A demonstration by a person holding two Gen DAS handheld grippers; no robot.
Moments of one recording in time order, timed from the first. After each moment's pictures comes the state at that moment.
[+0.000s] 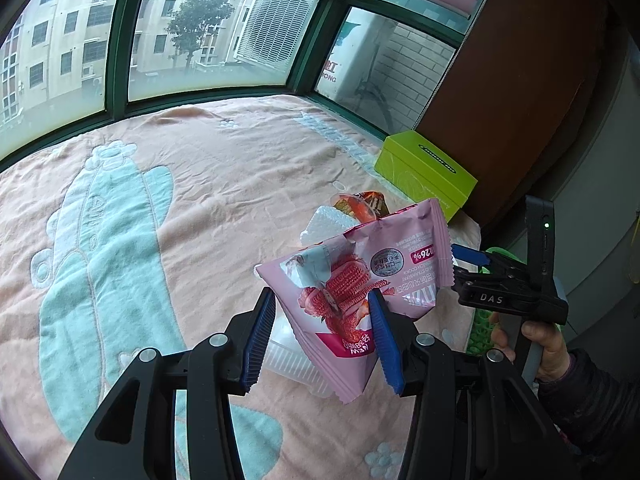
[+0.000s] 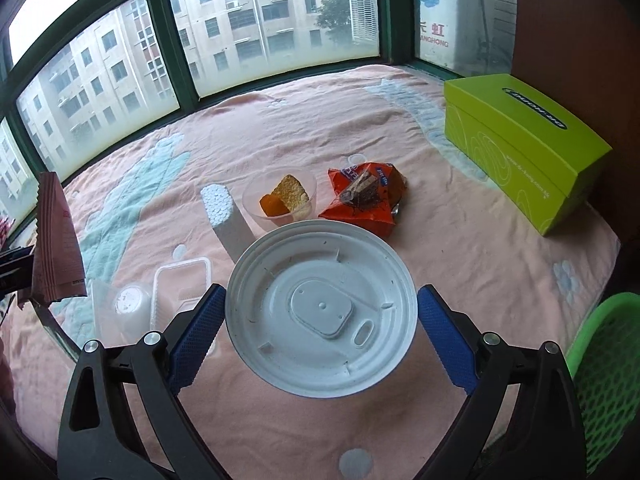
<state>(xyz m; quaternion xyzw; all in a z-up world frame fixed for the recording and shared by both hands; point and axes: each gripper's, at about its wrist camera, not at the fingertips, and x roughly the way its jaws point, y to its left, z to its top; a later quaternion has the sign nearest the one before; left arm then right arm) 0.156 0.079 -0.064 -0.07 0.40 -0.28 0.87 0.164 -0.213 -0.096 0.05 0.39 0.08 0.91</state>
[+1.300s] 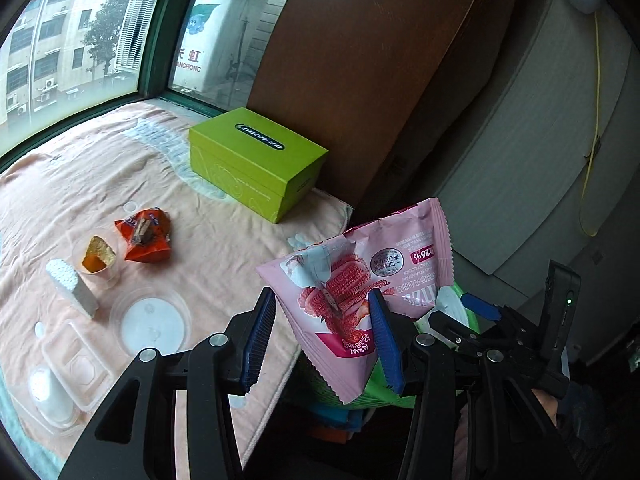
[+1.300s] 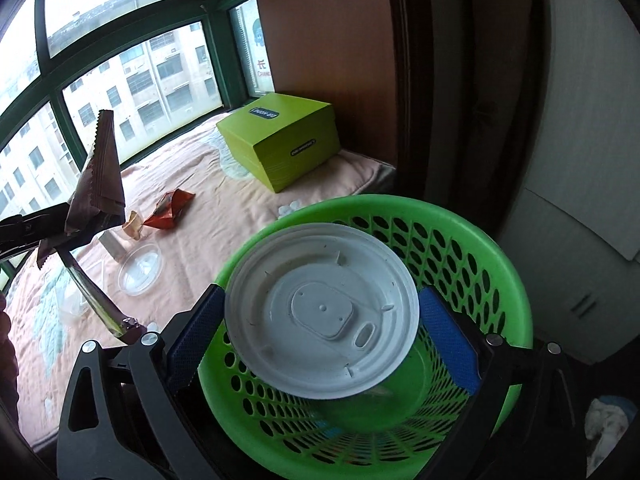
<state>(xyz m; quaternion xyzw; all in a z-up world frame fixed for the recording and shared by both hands) 0.109 -0.174 -0.014 -0.03 0.40 -0.42 0.82 -0.020 -0.414 -0.068 0.12 0.34 -0.11 0.92</state>
